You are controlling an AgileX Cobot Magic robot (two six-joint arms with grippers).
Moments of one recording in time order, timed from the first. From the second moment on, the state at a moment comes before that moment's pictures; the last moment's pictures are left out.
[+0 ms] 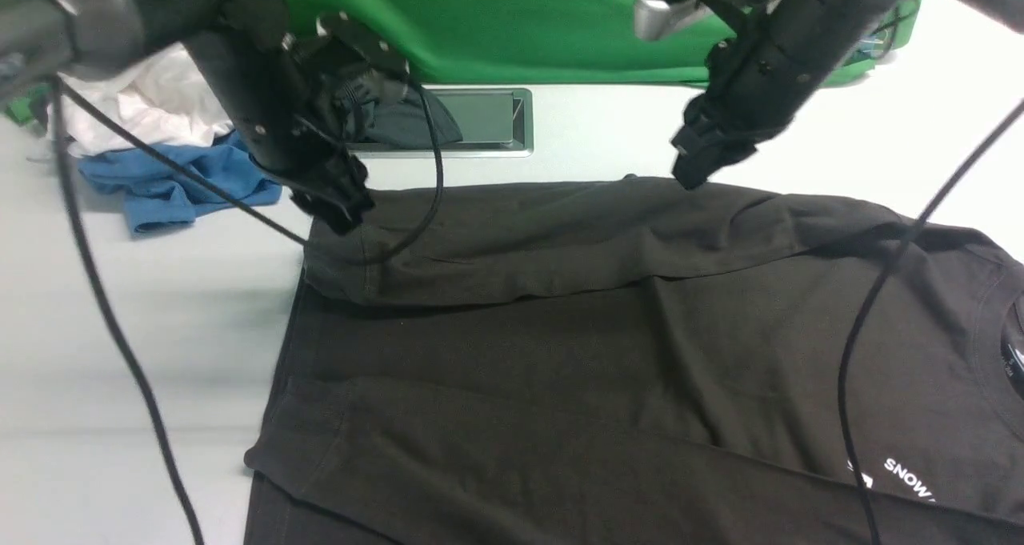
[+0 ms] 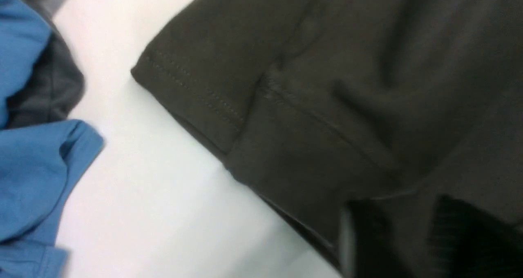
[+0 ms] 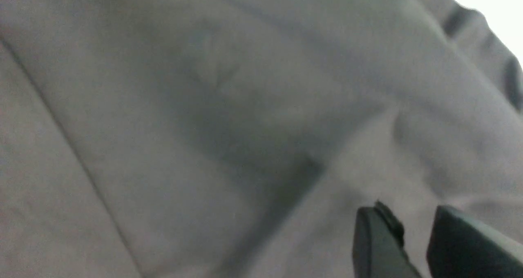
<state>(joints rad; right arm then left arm) 0.27 2.00 -1.83 0.26 1.22 -0.46 -0.19 1.92 -1.64 -0.05 1.11 0.62</state>
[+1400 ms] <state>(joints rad) 0.28 1.10 -1.02 0.26 1.10 -0.28 -0.44 1.64 -1.32 -0.13 1.03 0.63</state>
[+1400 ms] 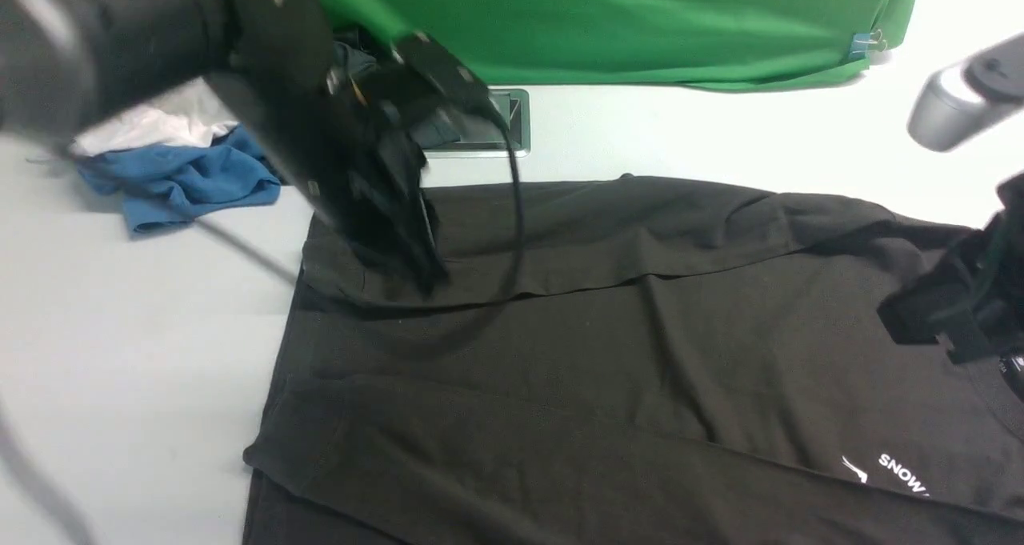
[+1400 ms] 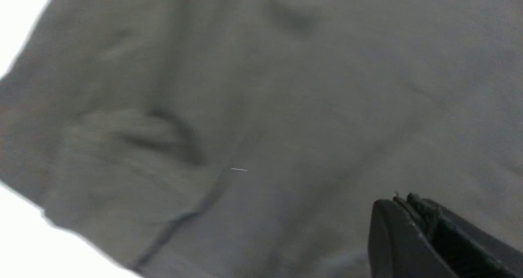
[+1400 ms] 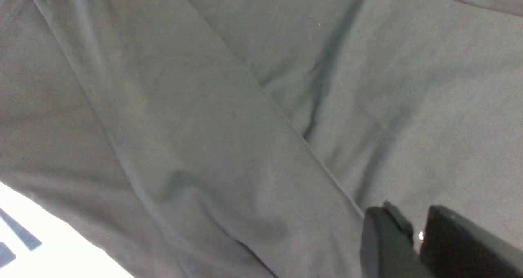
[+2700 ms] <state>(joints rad) 0.56 1.01 -0.83 0.23 0.82 -0.37 -0.95 1.32 -0.45 -0.25 0.61 0.69</state>
